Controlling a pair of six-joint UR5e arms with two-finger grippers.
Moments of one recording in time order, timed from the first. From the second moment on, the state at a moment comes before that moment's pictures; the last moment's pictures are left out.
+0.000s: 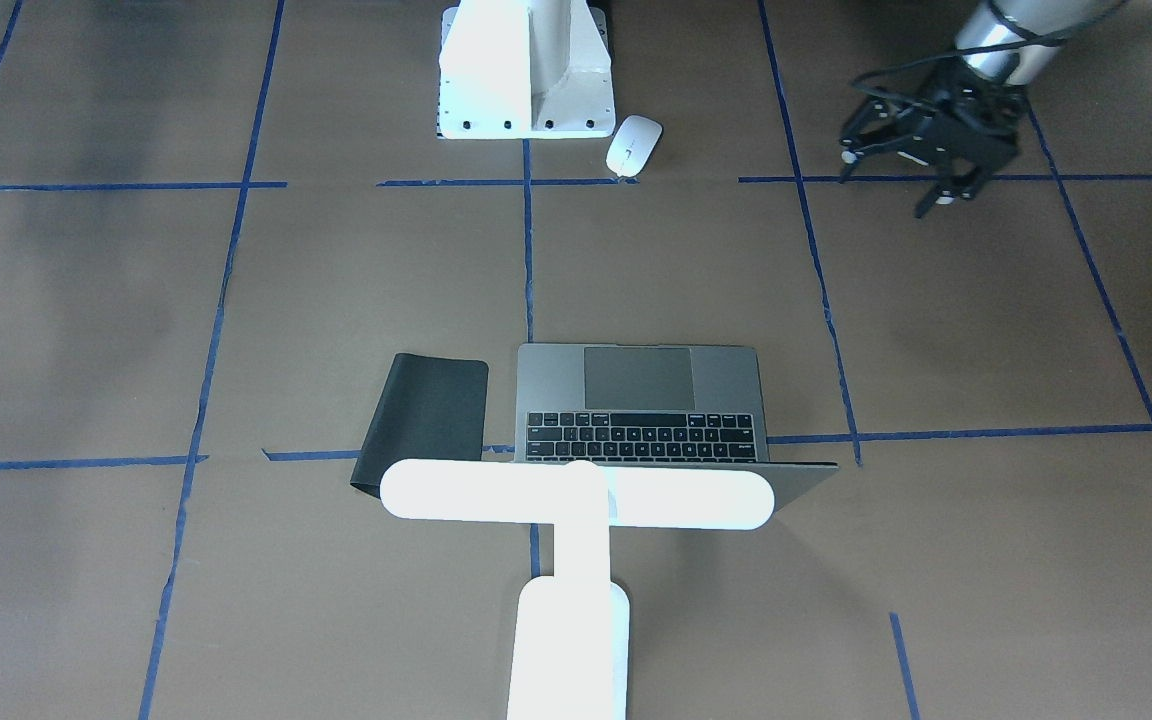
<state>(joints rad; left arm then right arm) -0.70 -1.56 -2.20 -1.87 -2.00 -0.71 1.31 -1.77 2.01 -1.57 2.22 -0.08</state>
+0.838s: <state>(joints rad) -0.22 -1.74 -2.12 -1.85 -1.71 -1.00 1.62 -1.92 1.87 -1.57 2.32 -0.33</state>
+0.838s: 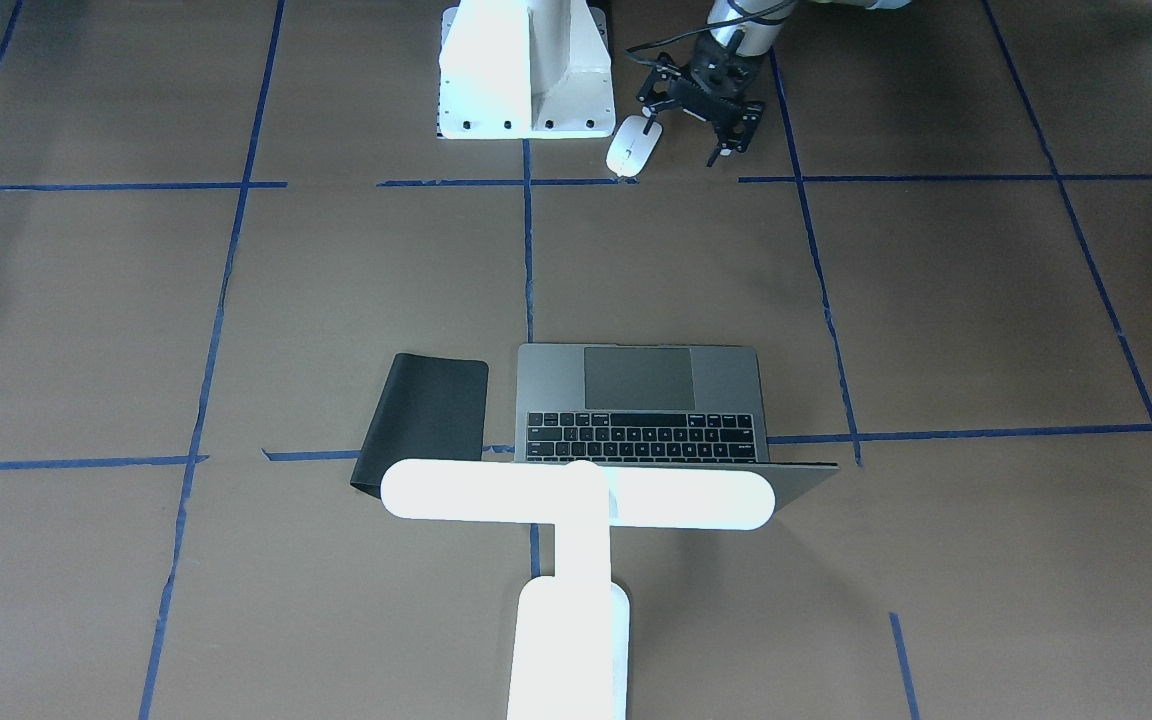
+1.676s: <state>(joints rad) -0.09 -1.77 -2.04 -1.85 -1.62 -1.01 1.62 -1.91 1.87 -1.57 2.32 -0.33</state>
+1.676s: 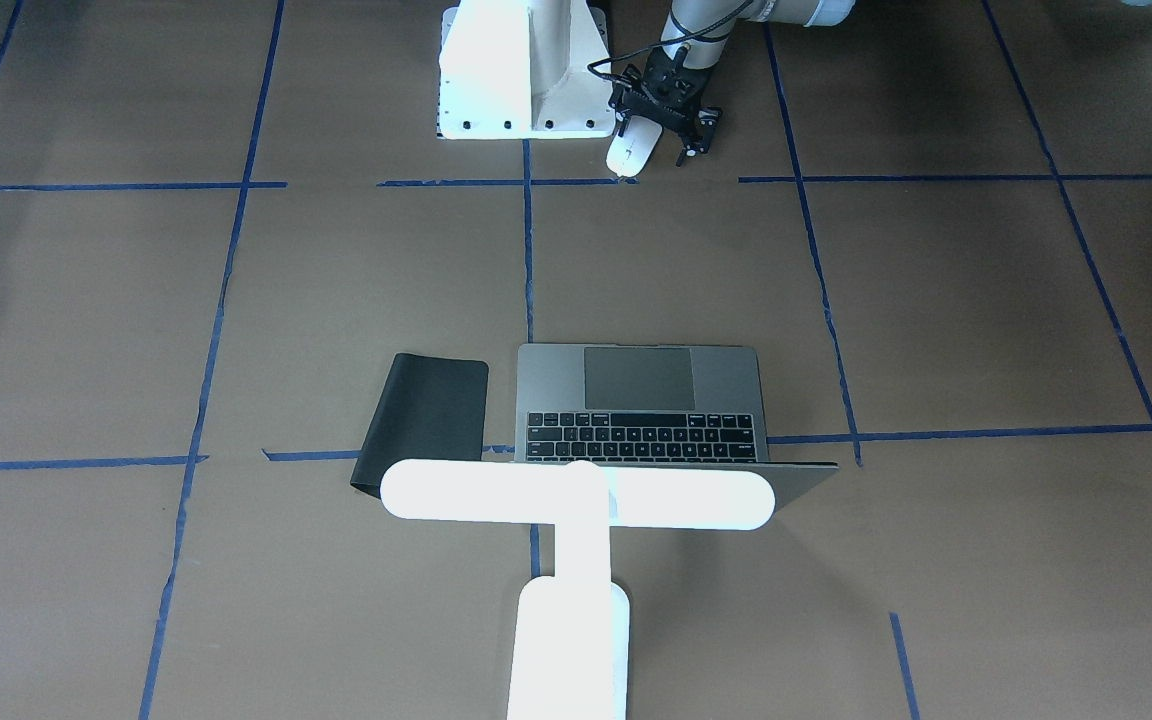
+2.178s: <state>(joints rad) -0.07 -1.78 -2.02 -1.85 -1.62 -1.01 1.62 -1.92 1.87 -1.57 2.32 -0.33</state>
